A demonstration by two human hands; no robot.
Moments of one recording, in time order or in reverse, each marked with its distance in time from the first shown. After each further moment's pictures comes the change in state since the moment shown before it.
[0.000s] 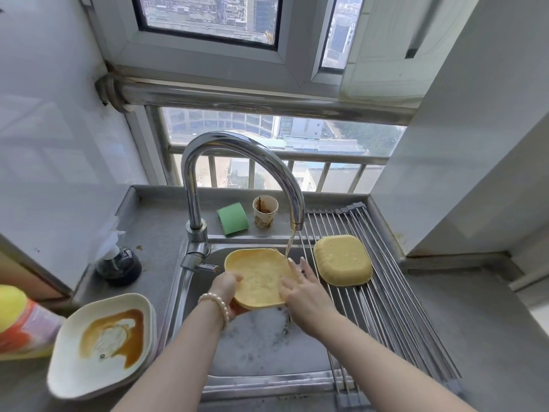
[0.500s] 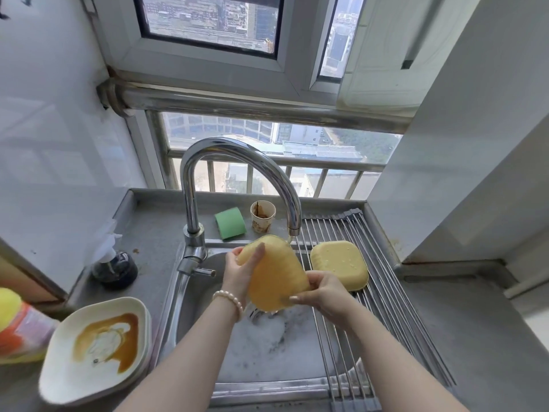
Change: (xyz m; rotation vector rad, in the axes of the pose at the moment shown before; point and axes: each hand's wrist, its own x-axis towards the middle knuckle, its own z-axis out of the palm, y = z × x) left_hand -0.007 0.006 0.028 0.028 -0.118 0.448; right_hand -0.021 0.036 -0.028 1.889 -0.015 0.363
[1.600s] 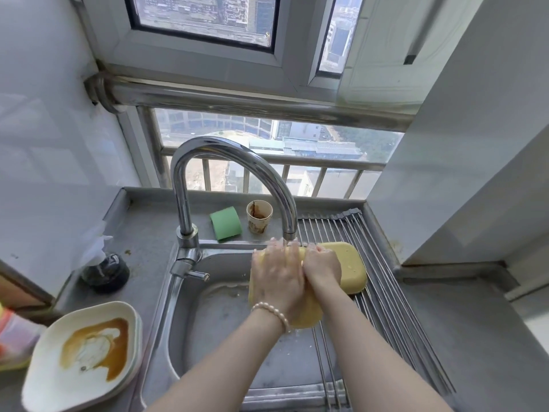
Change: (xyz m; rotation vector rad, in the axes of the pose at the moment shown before) left_hand -0.005 -0.021 0.063 1.272 0.024 0.473; right_hand 0.052 -0.029 0.005 -0.486 0.750 0.191
